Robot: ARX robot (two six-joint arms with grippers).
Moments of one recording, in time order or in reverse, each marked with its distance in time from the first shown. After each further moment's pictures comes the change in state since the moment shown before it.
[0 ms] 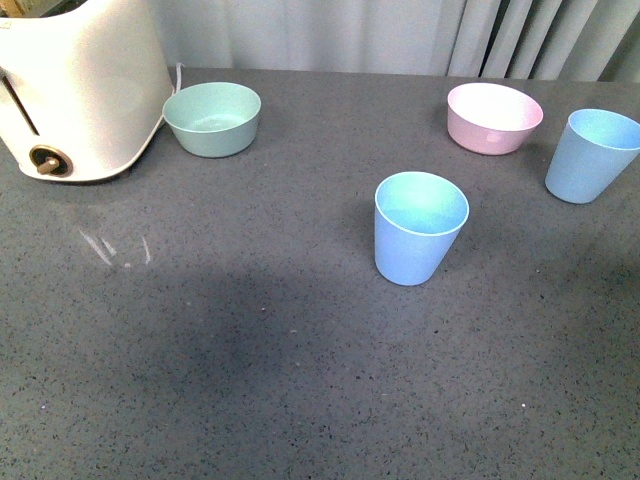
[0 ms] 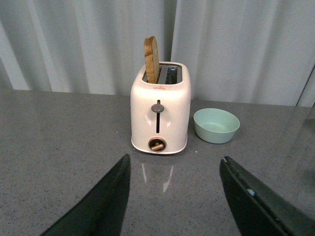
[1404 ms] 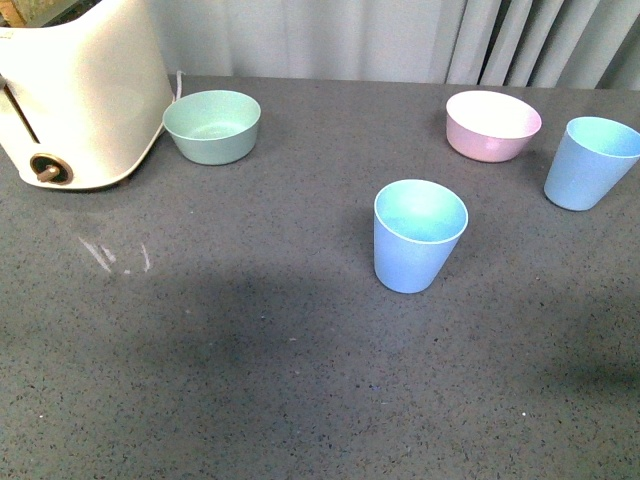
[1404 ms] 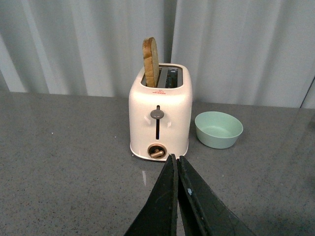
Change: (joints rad) left arm 0.000 0.344 0.000 0.352 0.000 0.000; right arm 0.191 -1.110 -0.459 -0.199 0.109 0.177
